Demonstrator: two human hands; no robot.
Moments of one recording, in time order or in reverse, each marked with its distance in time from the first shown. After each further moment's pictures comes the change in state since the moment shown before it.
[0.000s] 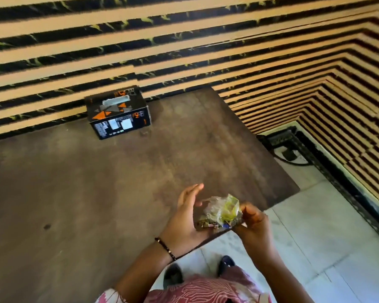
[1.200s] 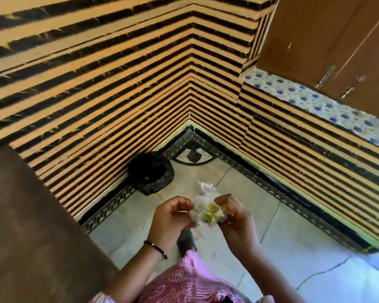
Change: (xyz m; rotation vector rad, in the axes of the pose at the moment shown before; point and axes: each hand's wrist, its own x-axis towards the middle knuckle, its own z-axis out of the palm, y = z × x) left_hand 0.311 0.172 0.392 -0.369 -0.217 -0.256; right_hand 0.134 0.098 -0.448 -0.313 0.406 -0.192
